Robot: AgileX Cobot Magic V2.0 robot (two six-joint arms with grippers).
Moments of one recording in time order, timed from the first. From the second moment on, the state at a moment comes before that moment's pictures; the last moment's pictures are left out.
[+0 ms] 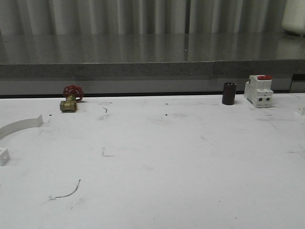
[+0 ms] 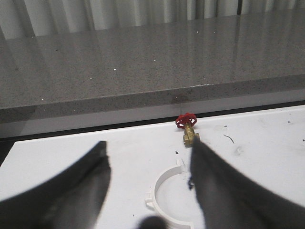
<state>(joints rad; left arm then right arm) -0.07 0.41 -0.45 -0.08 0.29 0.17 -0.07 0.37 -0.45 0.00 0.38 0.04</state>
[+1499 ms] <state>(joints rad) 0.02 1.57 -1.16 -0.10 0.80 0.15 -0.07 0.37 -0.45 0.00 0.38 0.04</state>
